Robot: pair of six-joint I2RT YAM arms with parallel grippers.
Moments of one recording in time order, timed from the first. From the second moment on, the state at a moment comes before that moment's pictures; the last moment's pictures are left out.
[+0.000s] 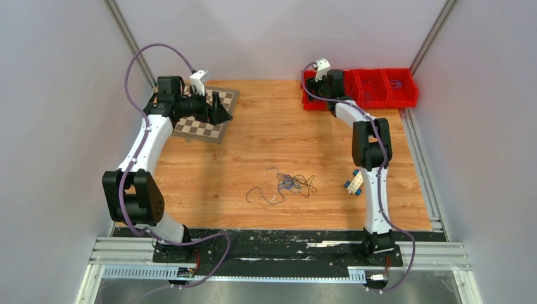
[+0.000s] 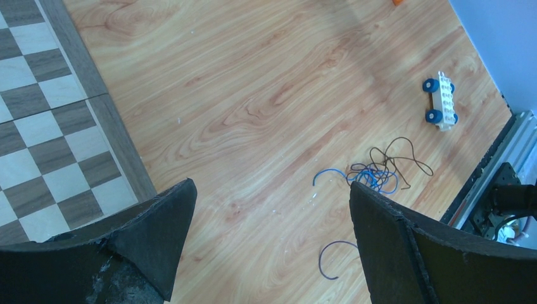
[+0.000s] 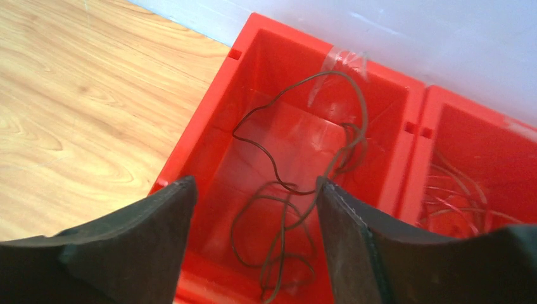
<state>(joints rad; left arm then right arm) -0.01 1.56 1.39 -0.50 0.78 0.06 0.16 2.43 1.94 0.14 -0.19 -0.18</state>
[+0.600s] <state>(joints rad) -0.13 1.56 1.37 -0.67 0.79 0.34 0.10 1.97 1.77 -0.30 -0.51 -0.34</state>
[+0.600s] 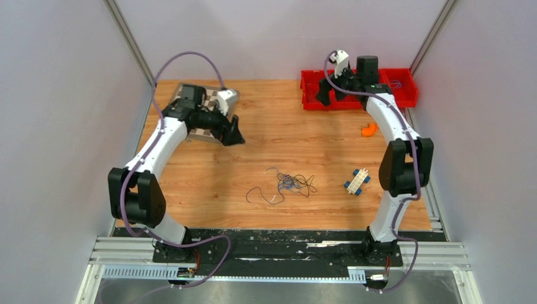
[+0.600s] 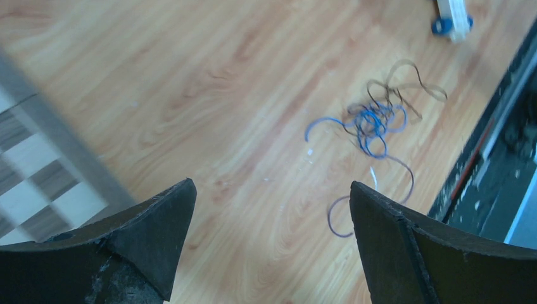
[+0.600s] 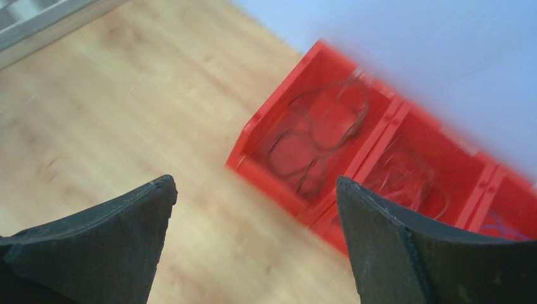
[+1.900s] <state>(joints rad) -0.79 1.63 0.96 -0.58 0.50 0.91 0.33 1.95 1.20 -0.80 -0.73 -0.47</state>
